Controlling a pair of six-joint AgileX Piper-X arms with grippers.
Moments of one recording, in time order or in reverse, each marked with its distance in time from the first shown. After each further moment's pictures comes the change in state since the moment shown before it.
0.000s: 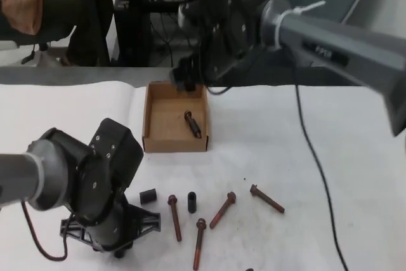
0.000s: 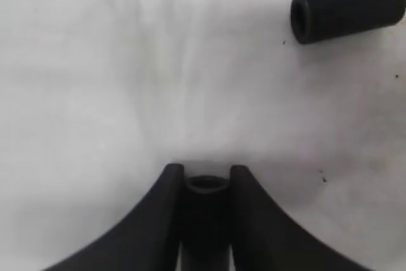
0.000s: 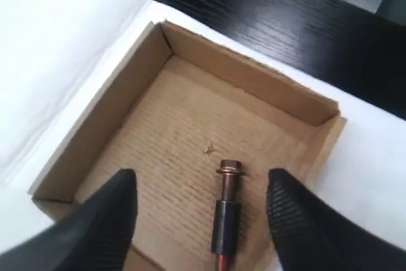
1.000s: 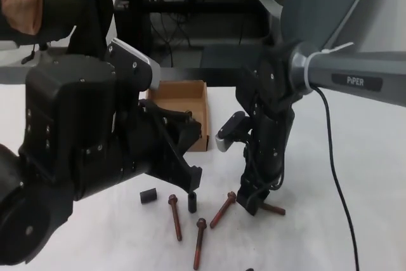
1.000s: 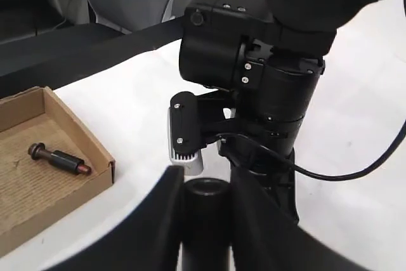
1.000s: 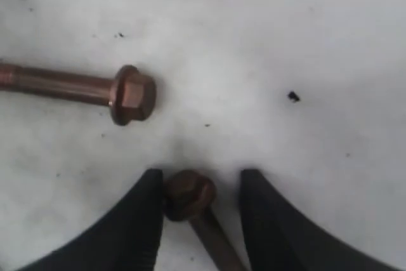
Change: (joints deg) left arm -5.8 -24.8 3.9 -33.8 18.6 27.4; right arm -2.4 -5.3 23.9 24.3 0.6 -26.5
